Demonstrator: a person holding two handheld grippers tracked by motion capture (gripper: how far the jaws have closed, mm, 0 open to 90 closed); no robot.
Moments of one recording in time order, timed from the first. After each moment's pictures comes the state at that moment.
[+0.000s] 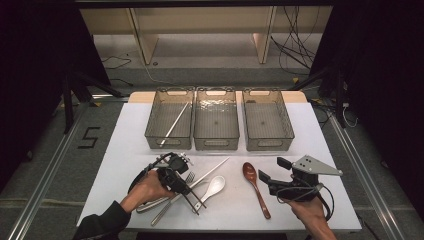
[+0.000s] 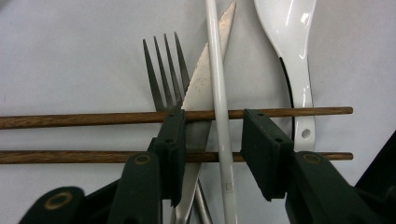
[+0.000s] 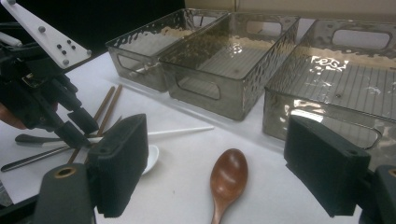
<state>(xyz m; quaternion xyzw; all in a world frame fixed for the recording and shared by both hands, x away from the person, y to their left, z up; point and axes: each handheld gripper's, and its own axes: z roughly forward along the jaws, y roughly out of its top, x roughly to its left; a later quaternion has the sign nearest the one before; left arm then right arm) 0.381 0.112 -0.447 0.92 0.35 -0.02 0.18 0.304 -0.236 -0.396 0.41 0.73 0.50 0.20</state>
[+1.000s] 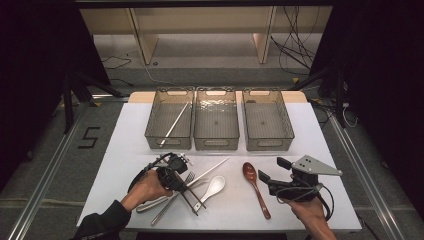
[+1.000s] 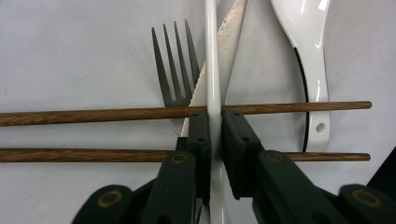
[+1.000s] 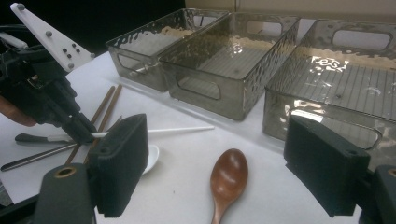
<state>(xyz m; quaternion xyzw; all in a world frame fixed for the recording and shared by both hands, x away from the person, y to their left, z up) 0.385 0.115 -0.451 0.93 0.34 -0.02 0.17 0.303 -0.236 -0.396 0.41 0.74 0.50 0.20</state>
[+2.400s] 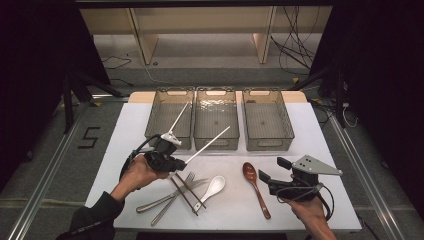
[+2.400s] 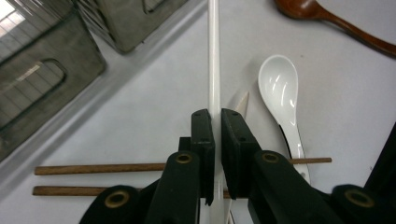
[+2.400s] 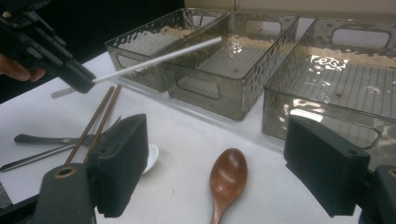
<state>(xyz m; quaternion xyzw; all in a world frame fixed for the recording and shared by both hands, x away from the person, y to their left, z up) 0.401 0.143 -0.397 0.89 0.34 0.04 0.31 0.304 -0.237 -0.396 0.41 0.73 0.50 0.20</state>
